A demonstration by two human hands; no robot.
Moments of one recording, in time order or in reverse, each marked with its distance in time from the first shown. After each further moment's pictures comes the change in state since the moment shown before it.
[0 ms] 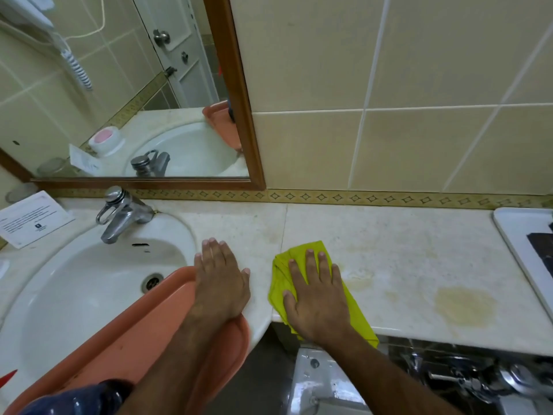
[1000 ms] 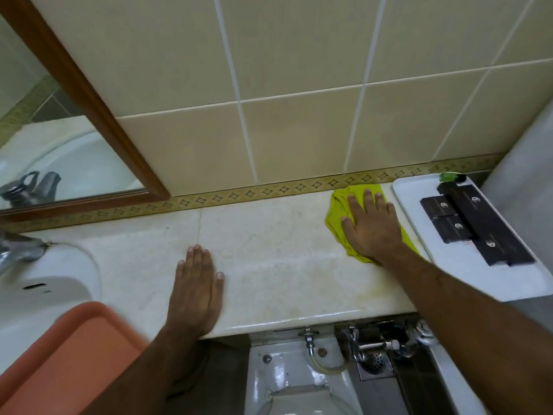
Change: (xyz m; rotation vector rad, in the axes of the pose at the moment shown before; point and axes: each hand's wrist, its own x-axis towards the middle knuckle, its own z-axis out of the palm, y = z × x) left_hand 0.017 0.091 0.060 -0.217 0.048 0.317; right_hand 0.034 0.278 -0.078 -0.159 0.002 0.426
